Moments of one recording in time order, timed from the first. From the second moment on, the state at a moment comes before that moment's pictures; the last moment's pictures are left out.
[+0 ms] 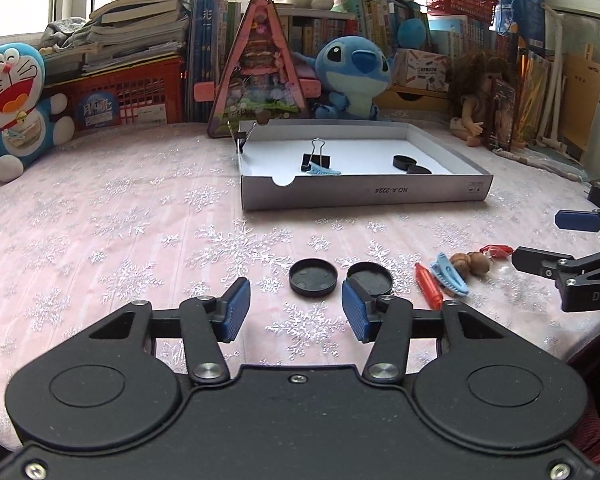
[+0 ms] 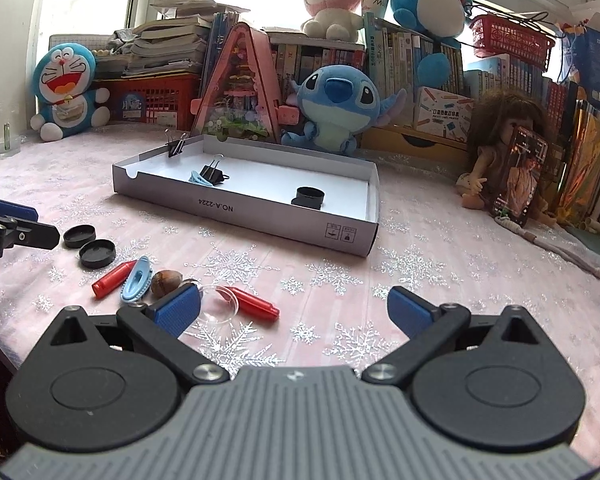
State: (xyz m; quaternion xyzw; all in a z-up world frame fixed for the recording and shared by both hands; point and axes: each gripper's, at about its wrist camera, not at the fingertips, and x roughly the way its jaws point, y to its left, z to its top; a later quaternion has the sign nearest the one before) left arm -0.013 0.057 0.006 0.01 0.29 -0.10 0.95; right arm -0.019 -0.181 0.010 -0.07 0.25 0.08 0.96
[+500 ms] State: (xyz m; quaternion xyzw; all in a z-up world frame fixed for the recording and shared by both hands) left arm 0.002 0.043 -0.007 0.03 0.30 -0.09 0.95; right arm -0.021 -0.162 0.002 -0.06 0.27 0.13 0.95
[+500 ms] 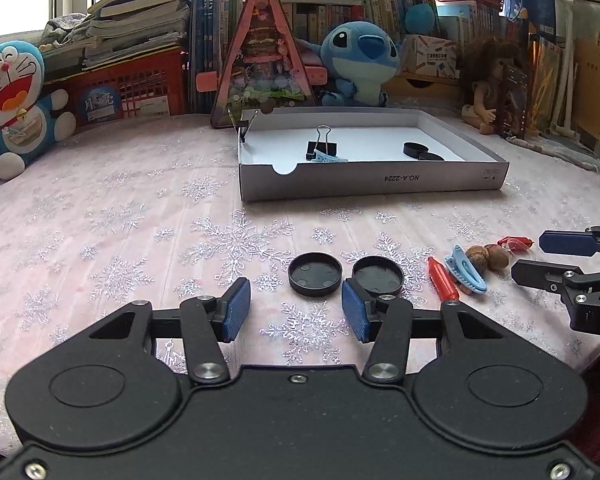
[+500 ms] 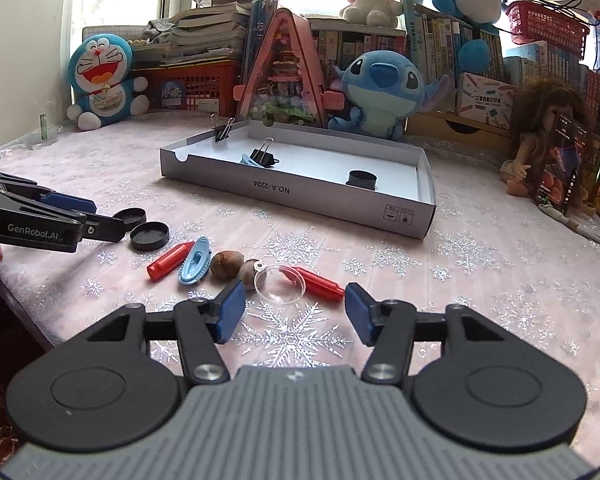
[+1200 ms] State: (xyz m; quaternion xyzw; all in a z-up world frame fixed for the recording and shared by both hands) left arm 0.013 0.036 -0.015 0.02 0.28 -0.08 0.95; right arm -0.015 -0.157 -0.002 -0.06 0.26 0.11 0.96
